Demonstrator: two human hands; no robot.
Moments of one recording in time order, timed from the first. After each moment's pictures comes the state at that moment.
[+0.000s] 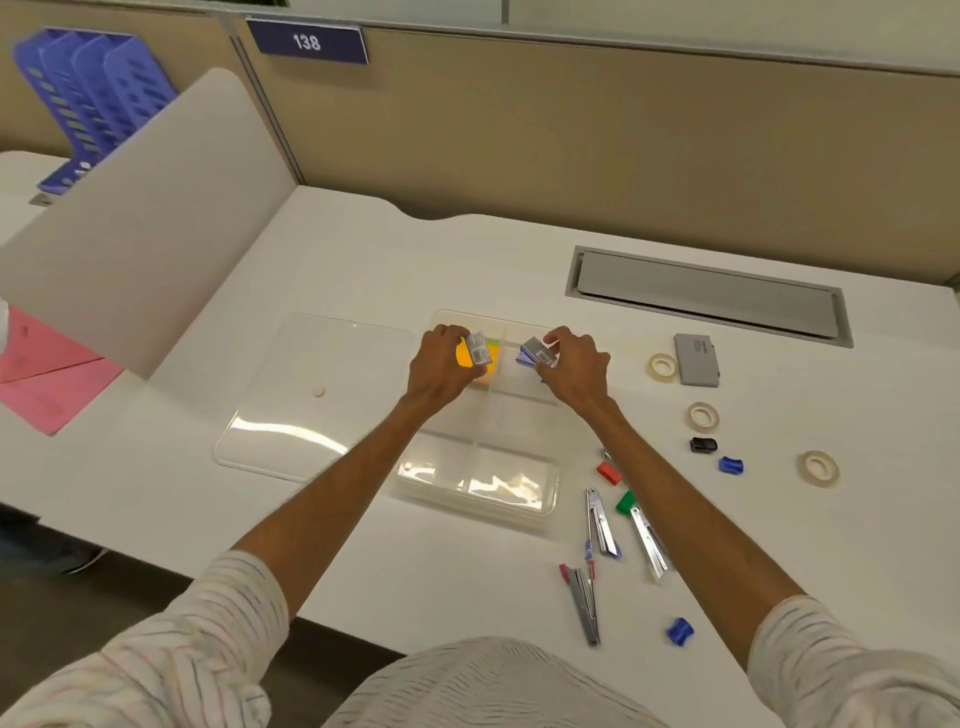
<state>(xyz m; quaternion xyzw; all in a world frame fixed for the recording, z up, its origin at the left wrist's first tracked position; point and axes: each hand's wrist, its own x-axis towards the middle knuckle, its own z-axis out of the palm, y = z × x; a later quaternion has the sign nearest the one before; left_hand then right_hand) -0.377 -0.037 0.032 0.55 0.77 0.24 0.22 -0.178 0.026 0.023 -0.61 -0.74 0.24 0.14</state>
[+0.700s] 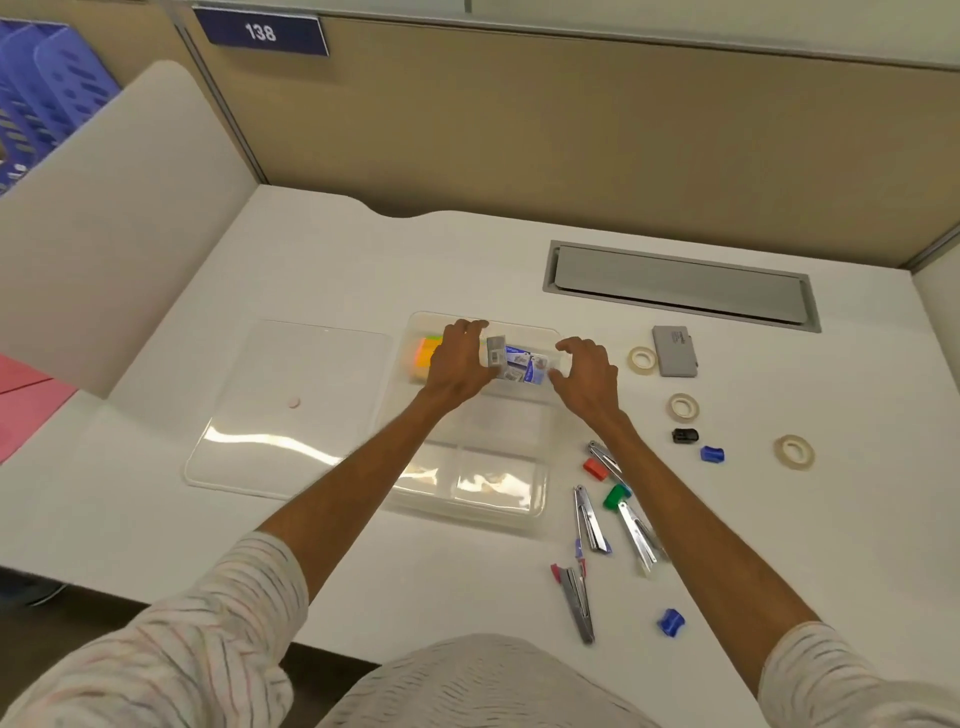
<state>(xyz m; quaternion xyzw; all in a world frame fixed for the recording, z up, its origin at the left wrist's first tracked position) -0.337 -0.008 0.032 0.61 0.73 0.19 0.24 -0.139 0.020 0.008 -0.63 -0.72 0.24 0.16</state>
